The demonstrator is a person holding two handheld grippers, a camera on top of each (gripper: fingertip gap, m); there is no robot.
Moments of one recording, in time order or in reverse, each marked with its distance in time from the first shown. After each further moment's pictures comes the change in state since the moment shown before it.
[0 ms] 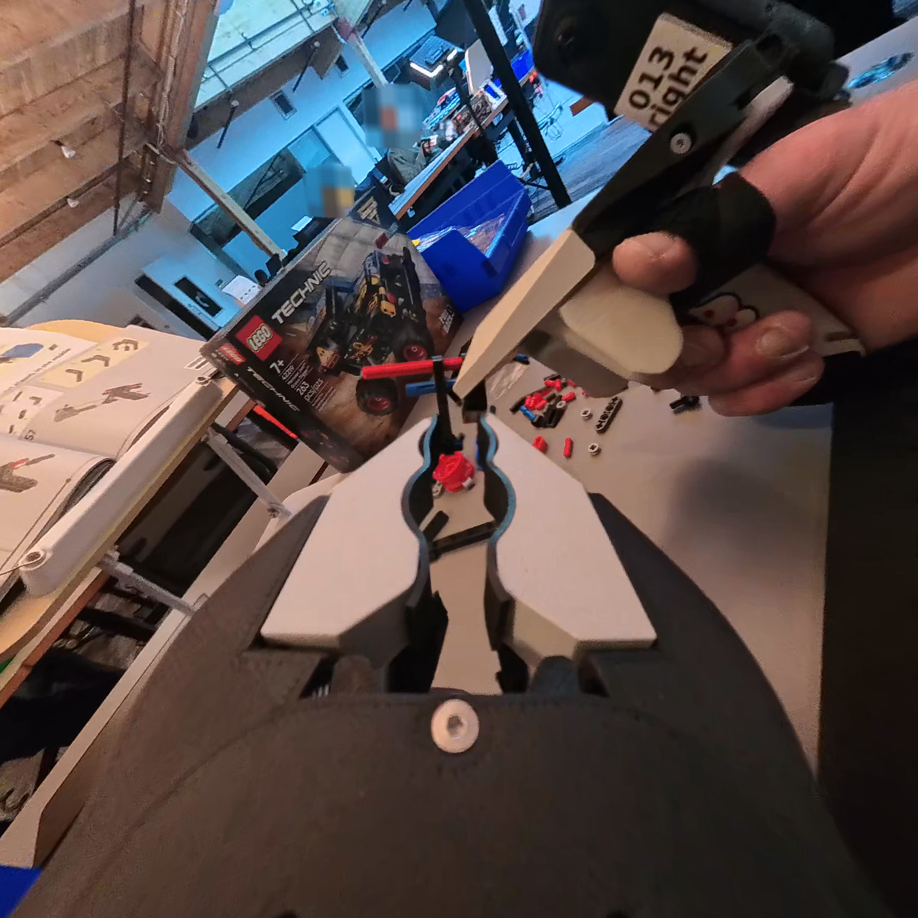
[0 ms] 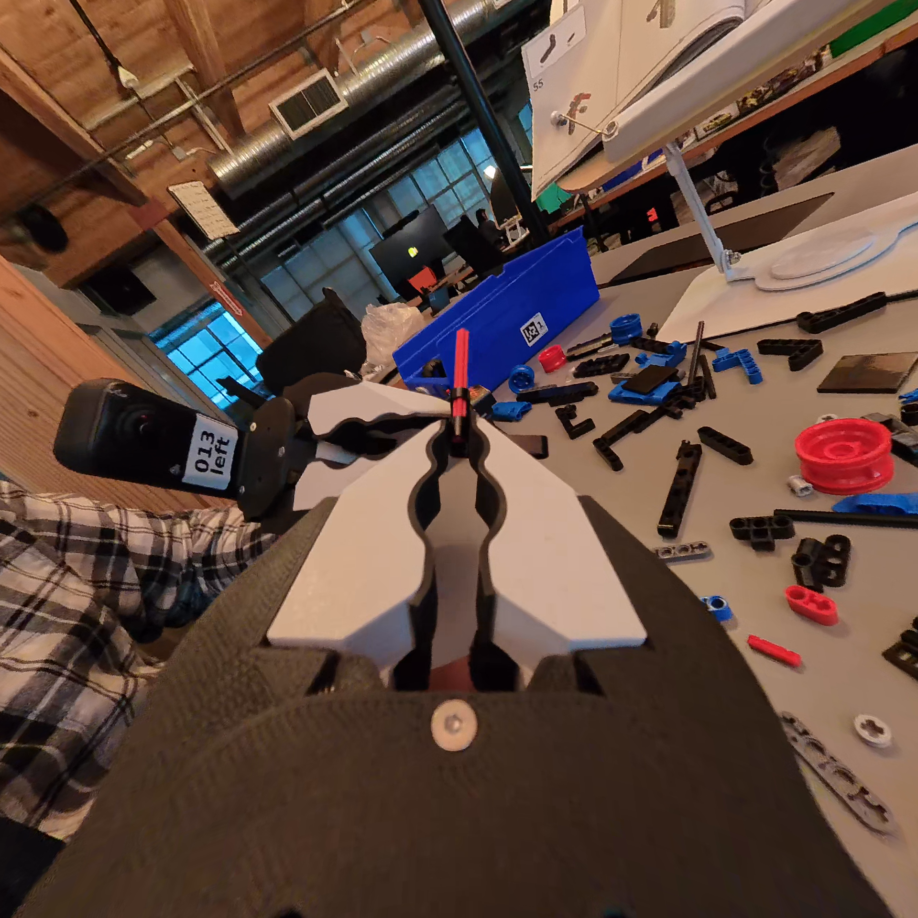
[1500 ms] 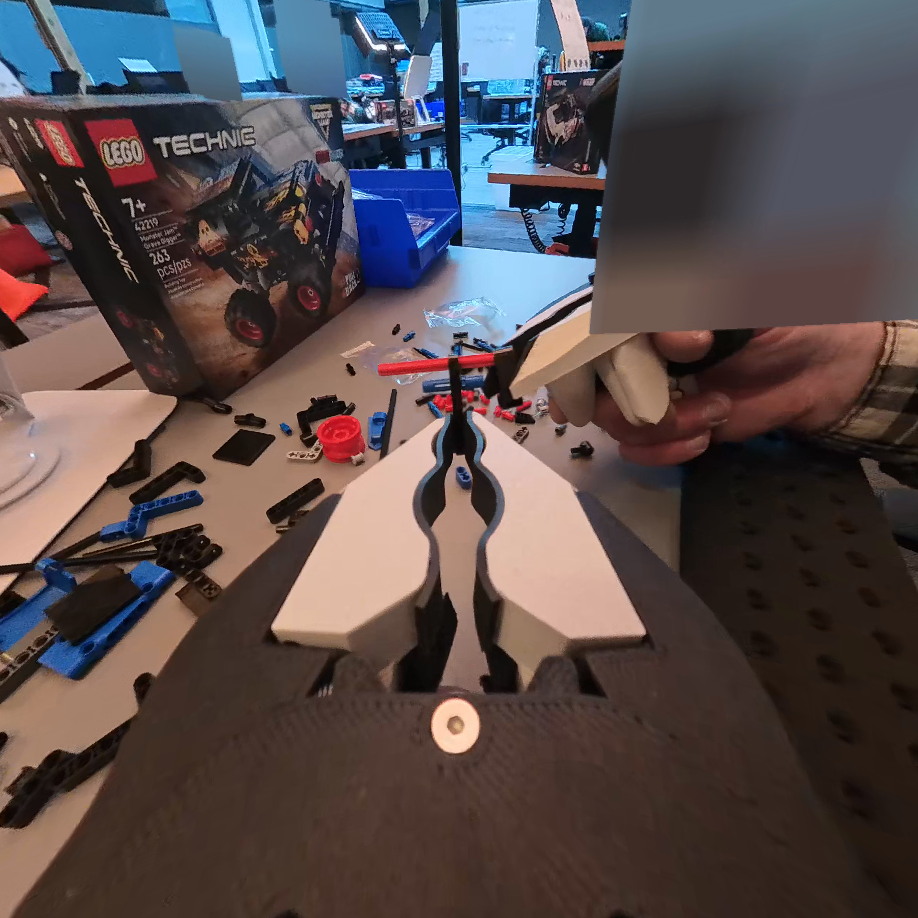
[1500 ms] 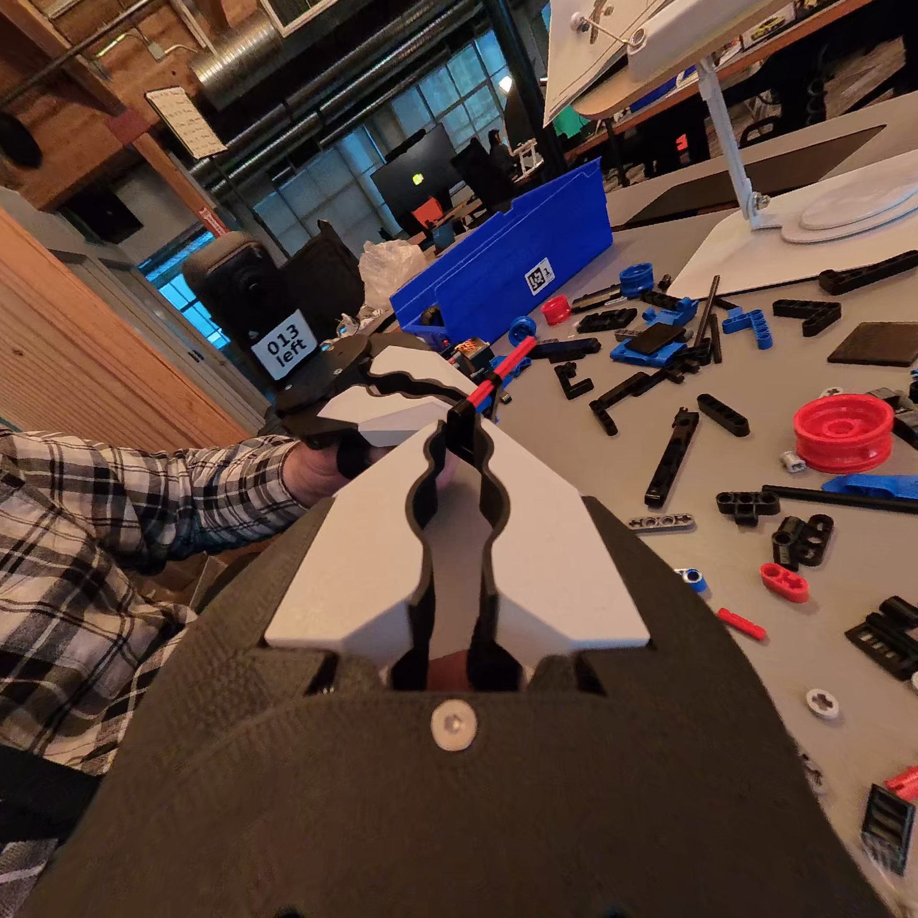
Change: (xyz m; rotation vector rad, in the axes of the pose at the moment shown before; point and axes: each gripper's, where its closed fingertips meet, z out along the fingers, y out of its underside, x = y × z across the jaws) left arm 0.006 0.018 0.000 0.034 0.242 -0.562; right arm 0.007 0.014 -0.002 -0.135 -0.011 -0.029
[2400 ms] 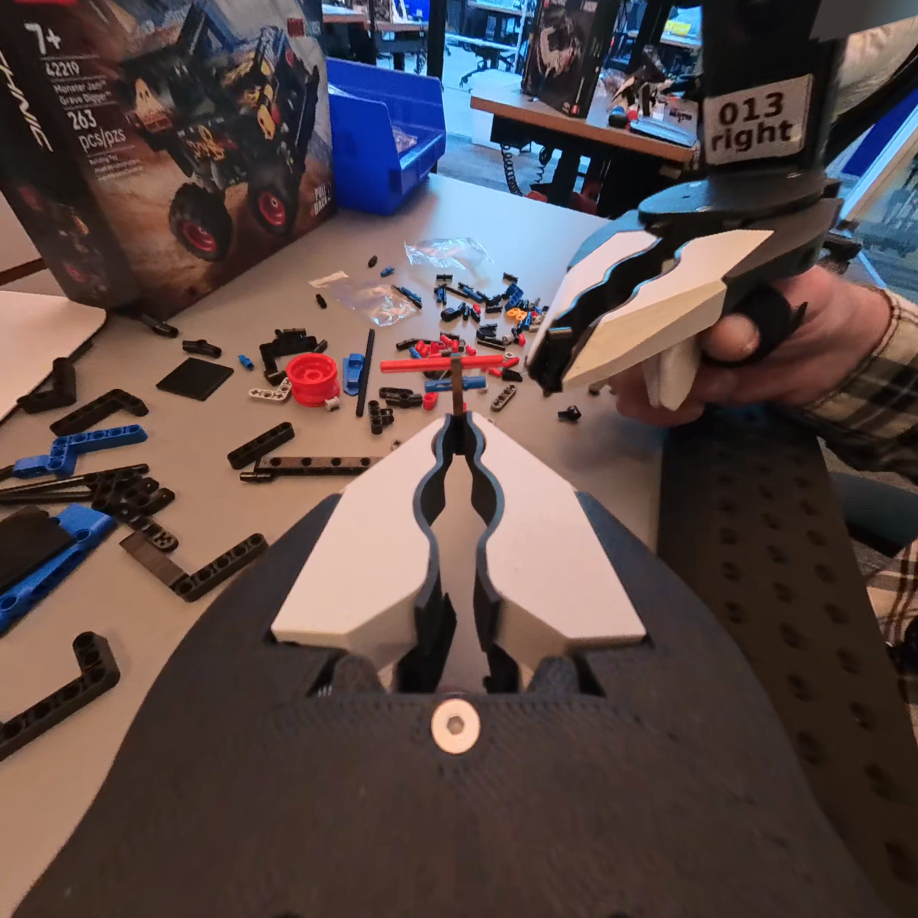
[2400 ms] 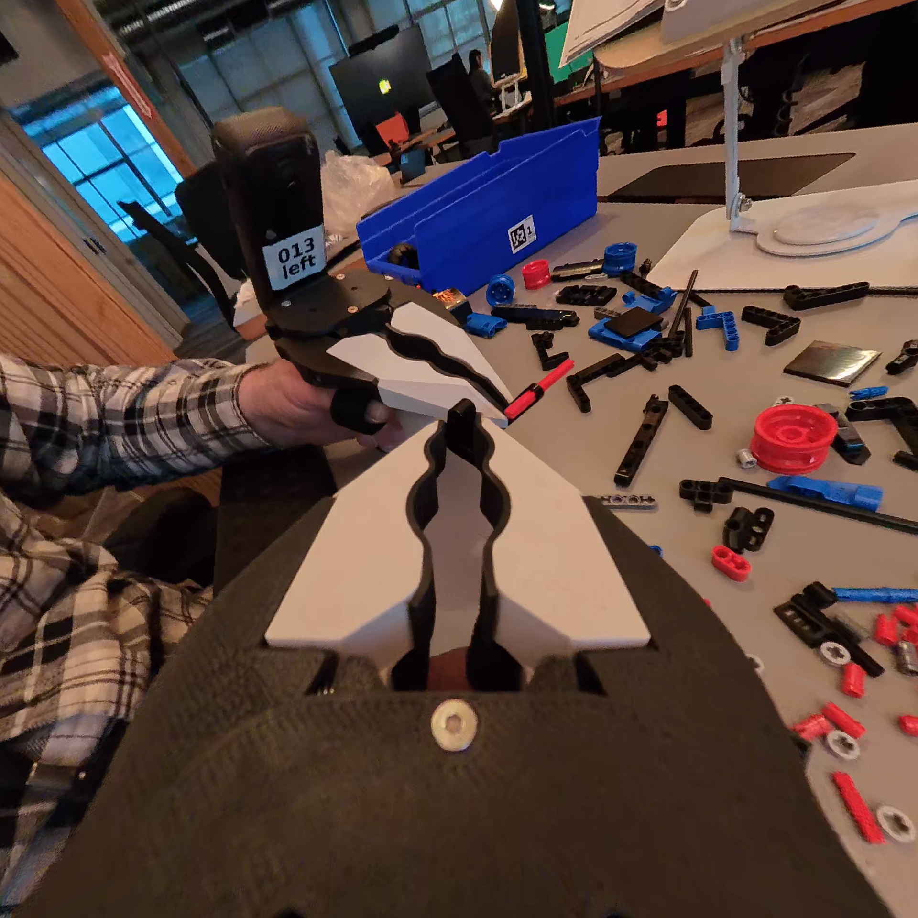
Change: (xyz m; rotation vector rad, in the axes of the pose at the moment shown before) left arm 0.001 0.018 0.003 -0.118 0.067 -0.136; right arm -0.003 0.015 -0.004 -0.115 0.064 -0.177
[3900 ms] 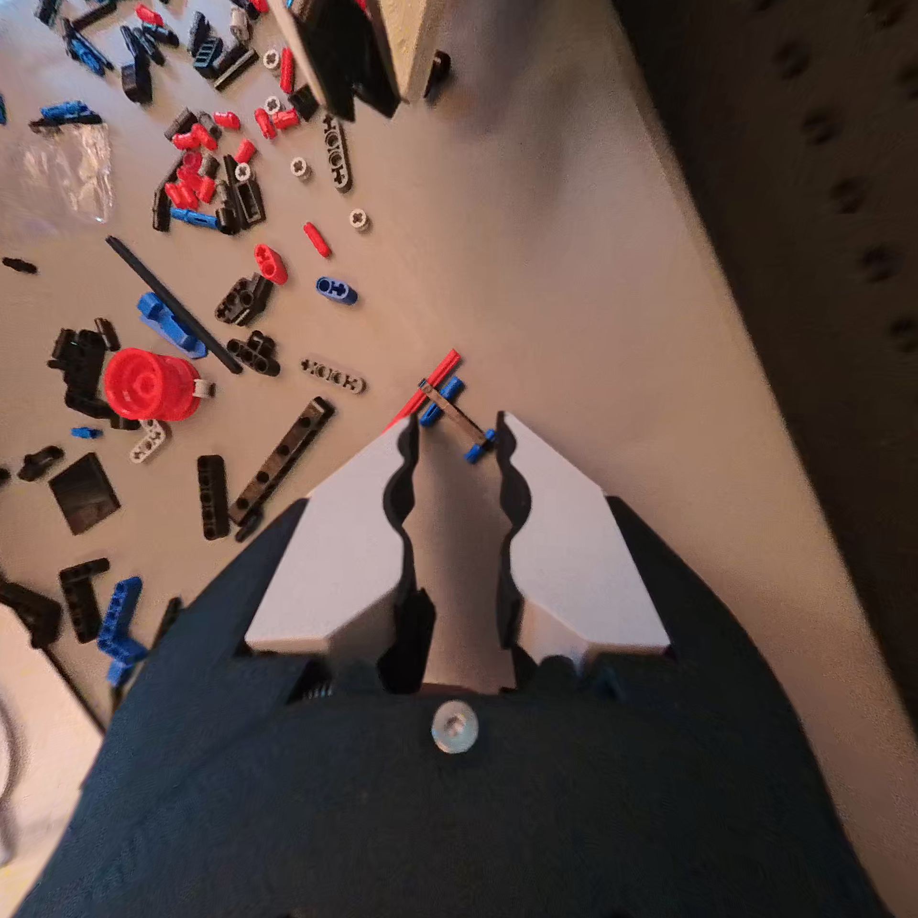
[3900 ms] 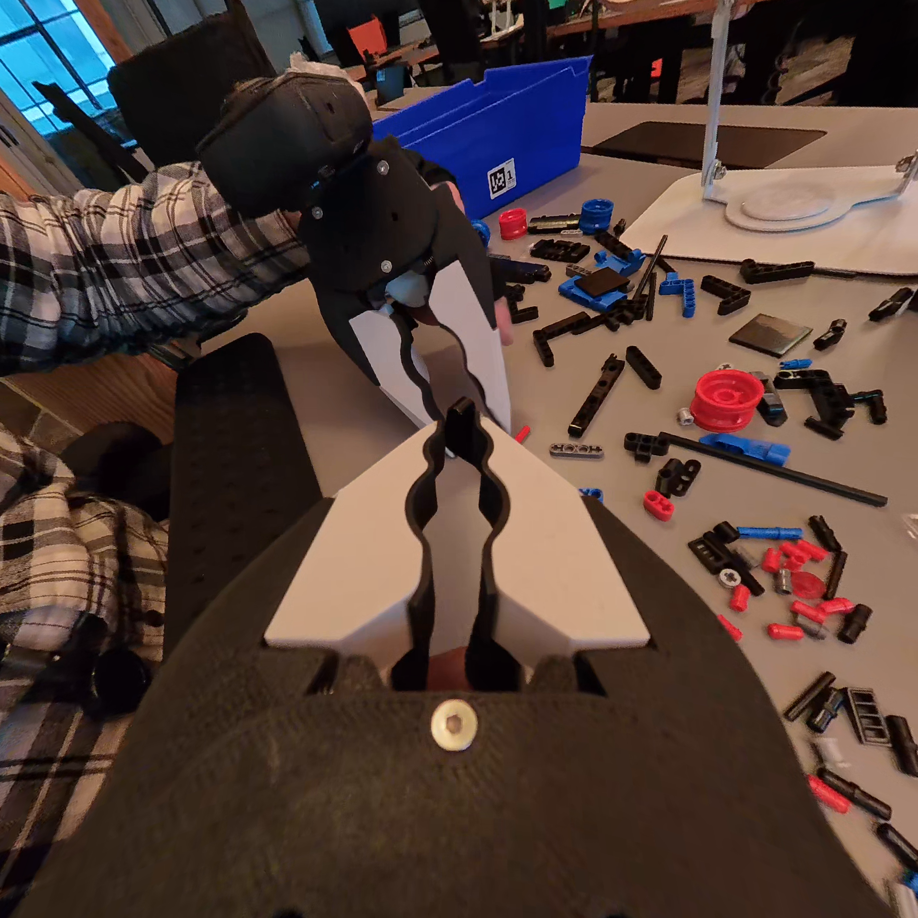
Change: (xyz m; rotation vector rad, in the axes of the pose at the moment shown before) left arm -0.004 0.075 0.003 -0.663 0.414 0.725; right arm 0.015 0.016 -0.022 -0.112 0.050 -0.102
